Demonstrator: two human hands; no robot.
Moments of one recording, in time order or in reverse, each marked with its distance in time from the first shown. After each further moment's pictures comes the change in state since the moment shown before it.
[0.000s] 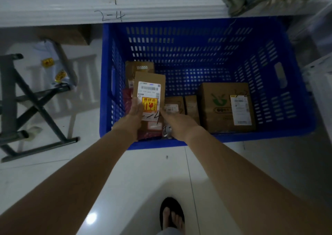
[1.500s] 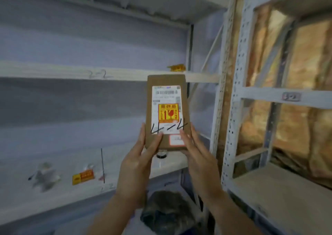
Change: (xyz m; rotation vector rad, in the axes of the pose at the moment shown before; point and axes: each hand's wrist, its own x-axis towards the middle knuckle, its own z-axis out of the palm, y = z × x) left_hand -0.582 0.191 -0.575 -0.179 1.525 1.149; right_hand -0.616 -0.235 -0.524 -0.258 1.901 -0.212
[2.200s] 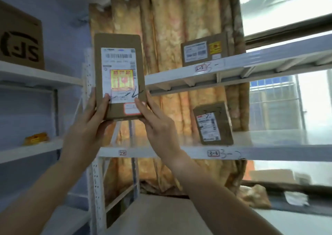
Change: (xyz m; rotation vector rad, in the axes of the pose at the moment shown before) left_hand 0.235 0.323 -0.095 -0.275 0.339 0.513; right_hand 0.139 -0.035 -0.429 -0.520 0.283 -0.129
